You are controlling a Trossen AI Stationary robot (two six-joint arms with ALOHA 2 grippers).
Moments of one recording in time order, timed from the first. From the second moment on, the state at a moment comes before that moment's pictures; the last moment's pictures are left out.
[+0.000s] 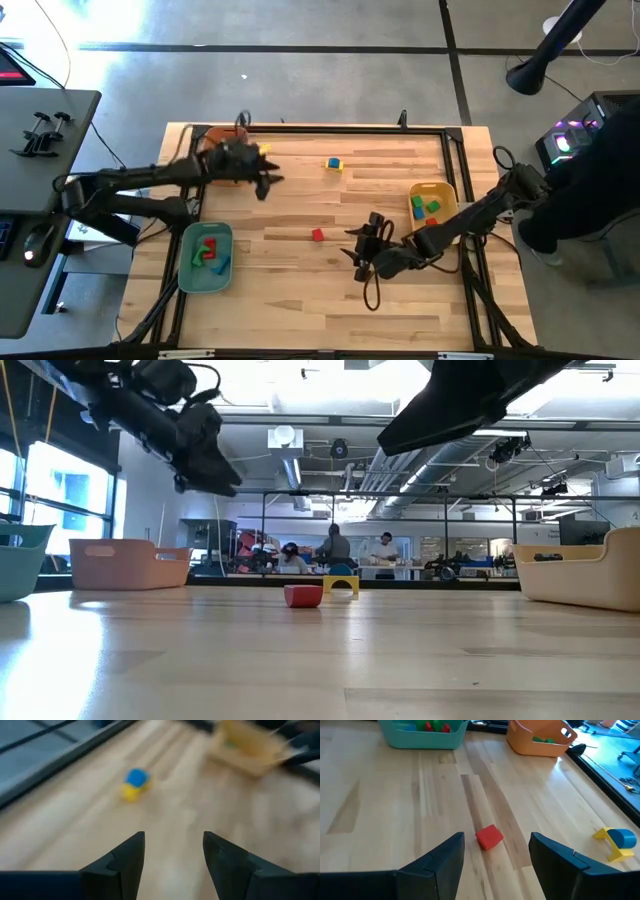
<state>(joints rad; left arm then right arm) 0.43 1.05 0.58 -0.09 0.11 -0.17 0.48 1.57 0.91 -0.02 0.72 0.26</state>
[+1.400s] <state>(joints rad) -0.02 1.23 0.39 0.61 -0.22 -0.16 0.10 2.03 0.91 0.48 0.06 -0.14</state>
